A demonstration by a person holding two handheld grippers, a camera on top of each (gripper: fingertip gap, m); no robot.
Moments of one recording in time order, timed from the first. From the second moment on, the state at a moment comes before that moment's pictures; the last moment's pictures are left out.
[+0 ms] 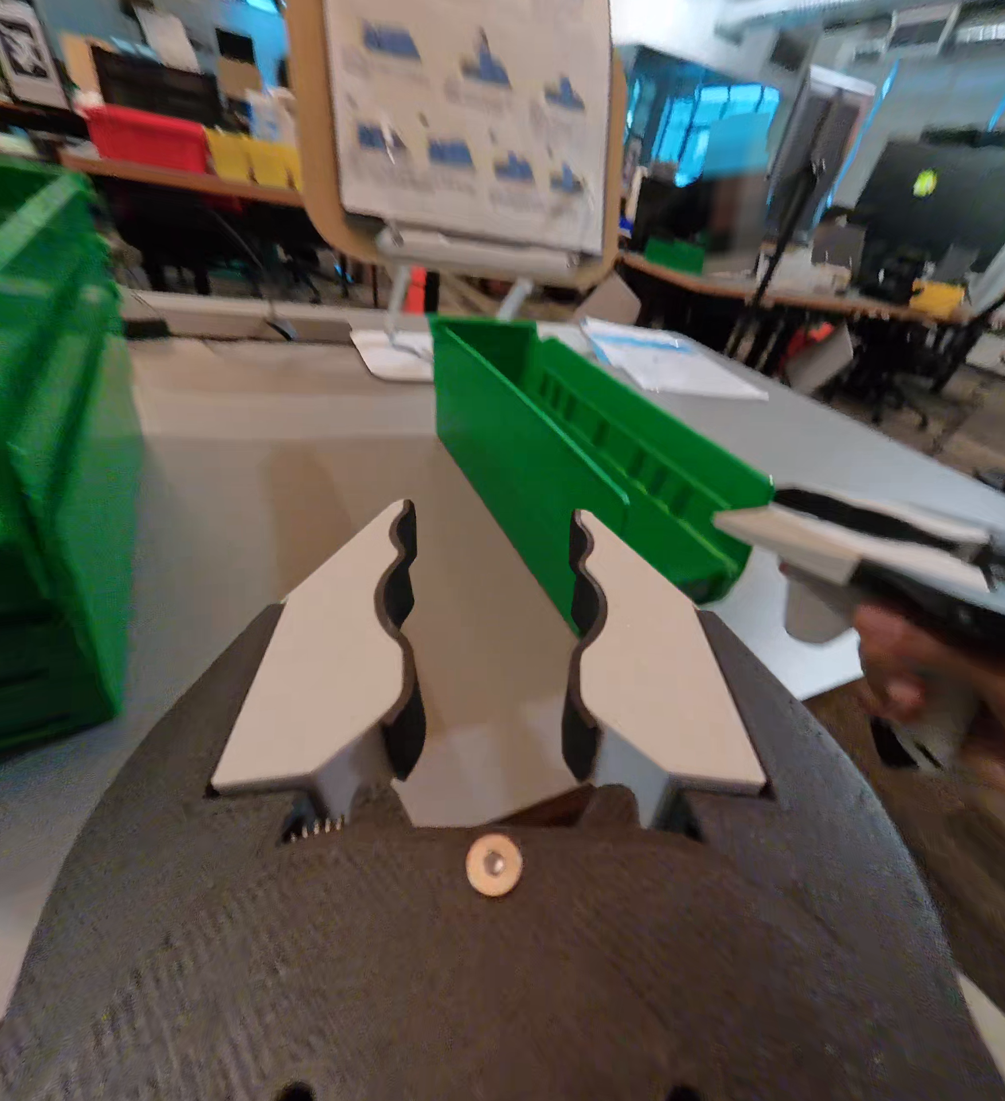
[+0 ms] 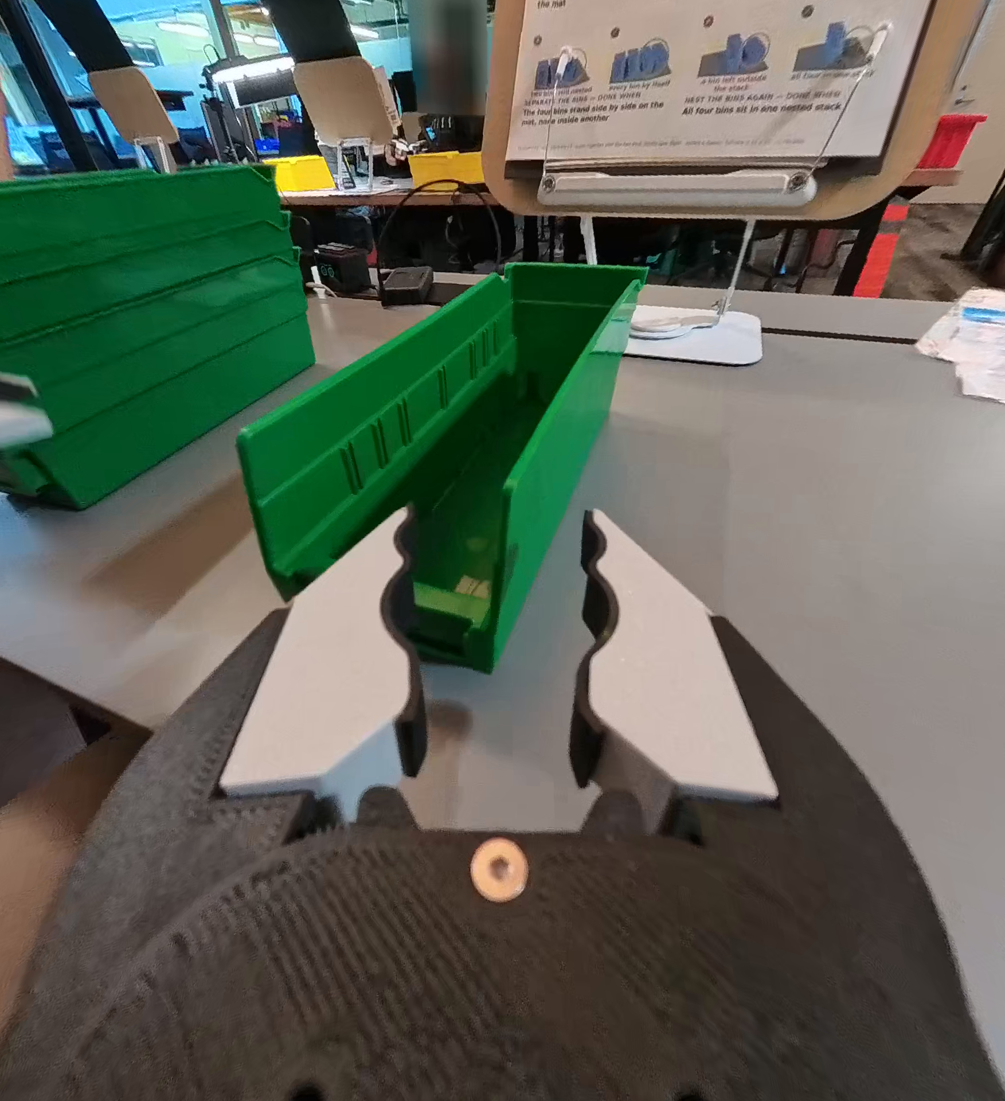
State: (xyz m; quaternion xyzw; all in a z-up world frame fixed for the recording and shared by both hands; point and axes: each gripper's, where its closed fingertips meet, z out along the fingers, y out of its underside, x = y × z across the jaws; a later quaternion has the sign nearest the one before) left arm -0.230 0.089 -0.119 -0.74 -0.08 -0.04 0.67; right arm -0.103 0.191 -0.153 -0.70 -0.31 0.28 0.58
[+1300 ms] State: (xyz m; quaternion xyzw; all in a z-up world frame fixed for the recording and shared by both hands) left arm -0.166 0.127 -0.137 -0.71 -0.10 -0.15 0.68; right arm -0.103 0.145 -0.124 -0.66 -0.25 0.34 0.62
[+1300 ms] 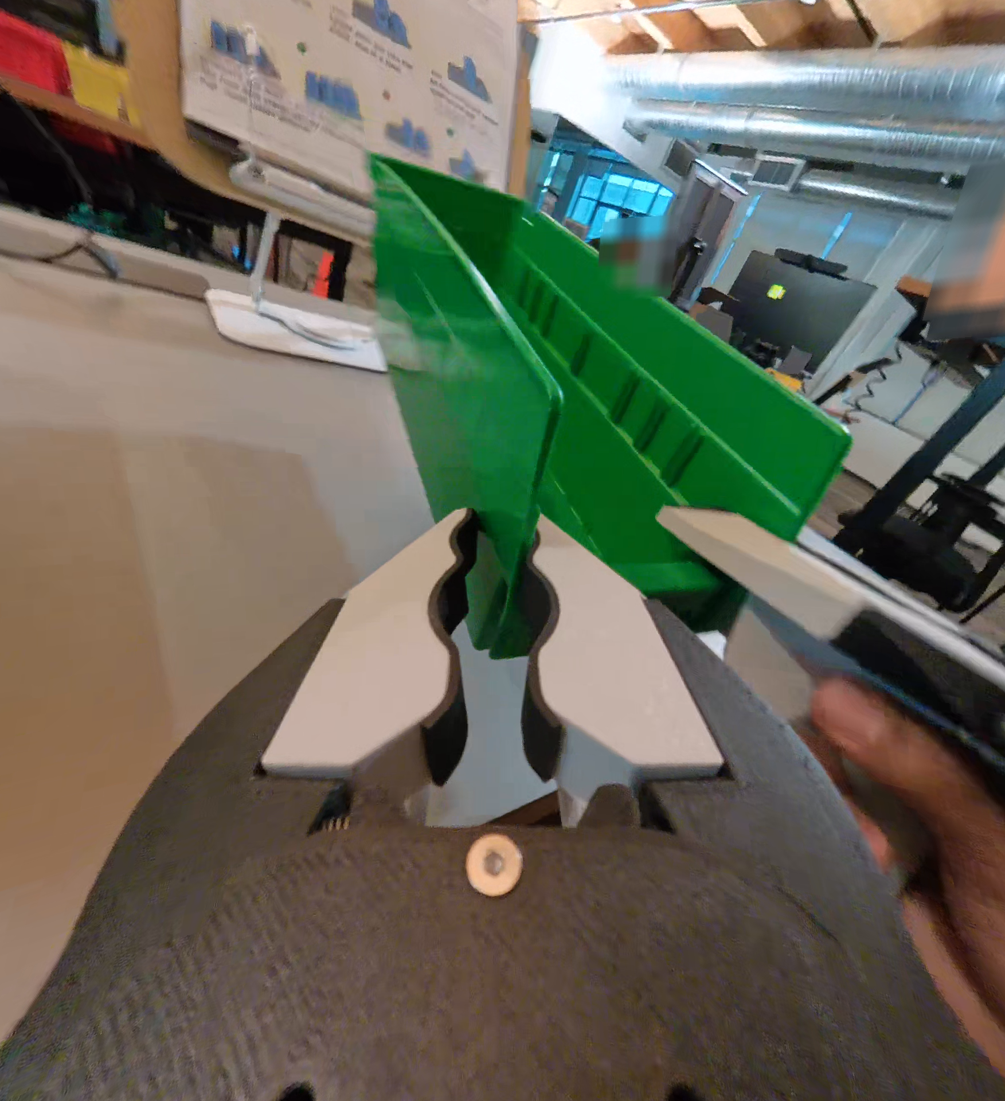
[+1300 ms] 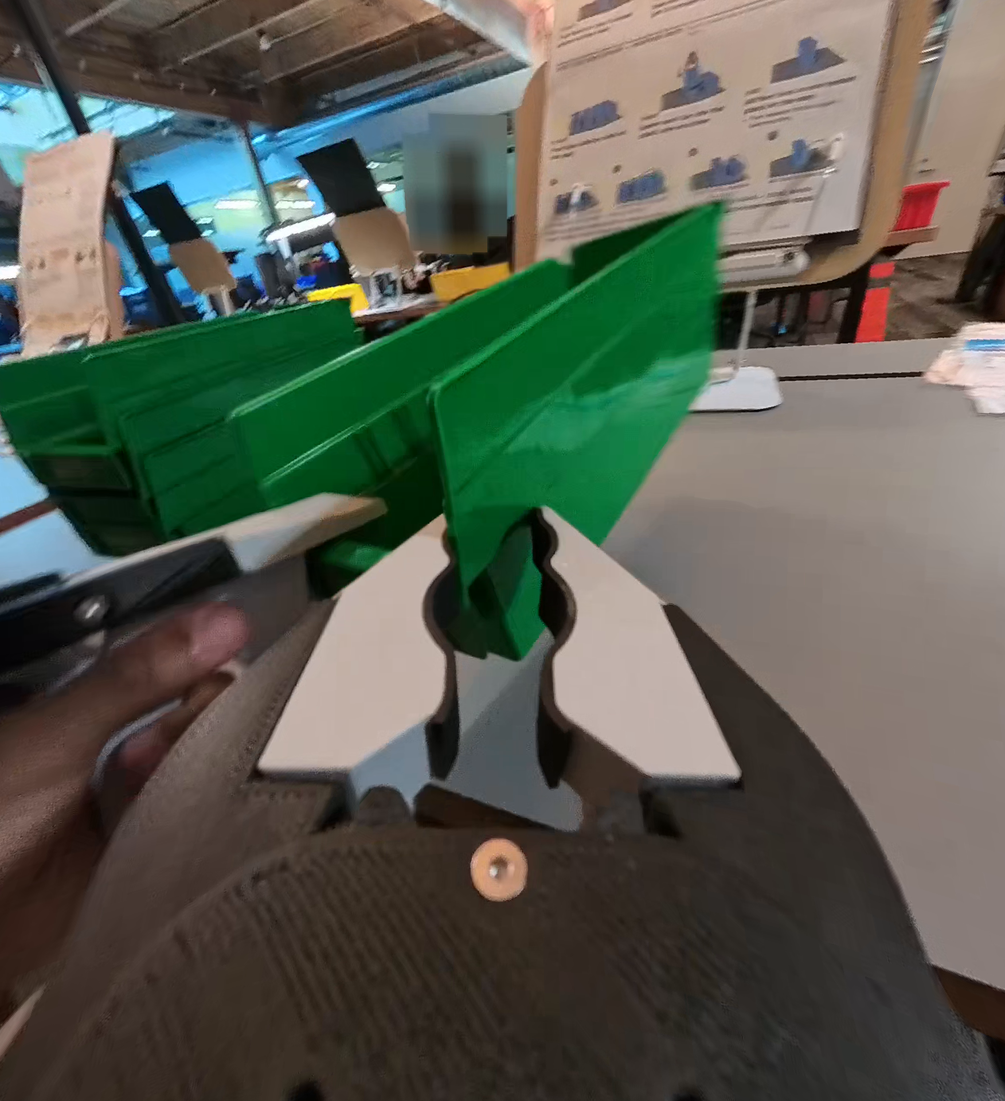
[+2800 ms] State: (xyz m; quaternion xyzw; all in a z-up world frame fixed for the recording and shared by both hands) left arm -0.448 0.049 -0.056 -0.66 -0.25 0.07 0.70; right arm -0.145 0.096 -0.124 -0.66 -0.28 0.49 0.50
